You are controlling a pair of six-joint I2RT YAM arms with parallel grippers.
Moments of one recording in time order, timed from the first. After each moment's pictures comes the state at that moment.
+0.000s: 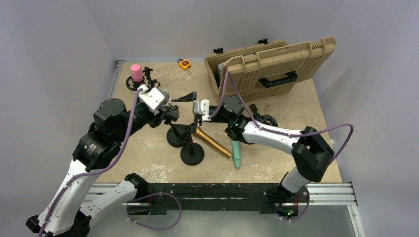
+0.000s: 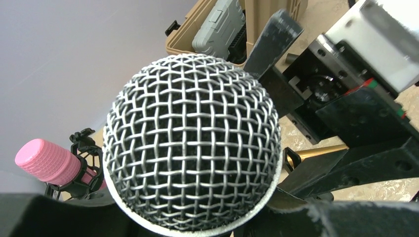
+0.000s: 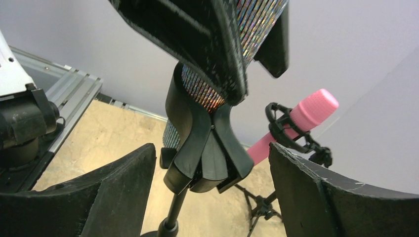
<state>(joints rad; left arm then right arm) -0.58 0.78 1.22 -0.63 0.07 0.30 0.90 1.60 1.05 0.82 -0.67 -0.31</state>
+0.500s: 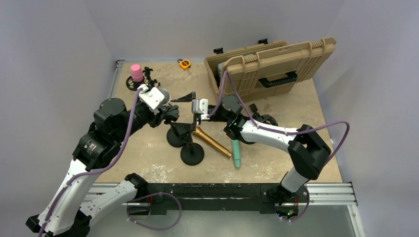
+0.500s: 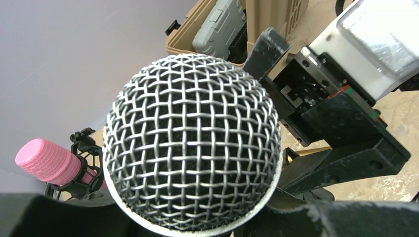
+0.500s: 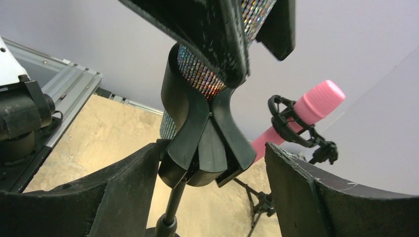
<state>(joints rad) -0.58 0.79 1.23 -0.63 0.07 0.30 0.89 1.61 1.05 0.85 -0.68 -0.31</state>
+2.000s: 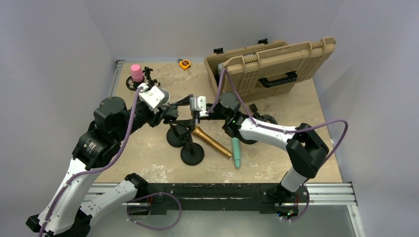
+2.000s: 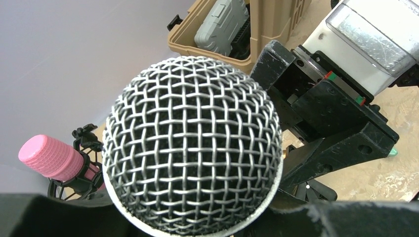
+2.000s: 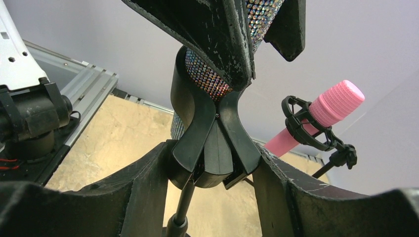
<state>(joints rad) -0.58 0.80 1.24 -0.66 0.07 0.30 0.88 1.65 1.10 0.80 -0.74 -0.27</state>
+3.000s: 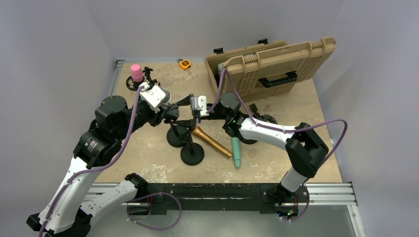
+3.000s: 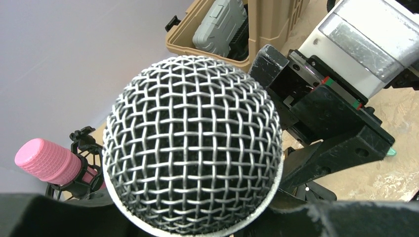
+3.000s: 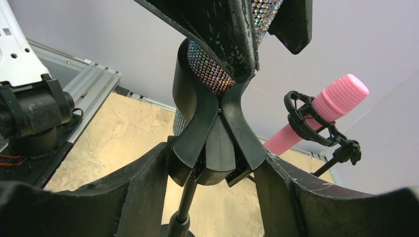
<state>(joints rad) -0.58 0.81 1.25 -0.65 0.07 0.30 0.87 1.66 1.09 0.80 -0.75 -0.26</state>
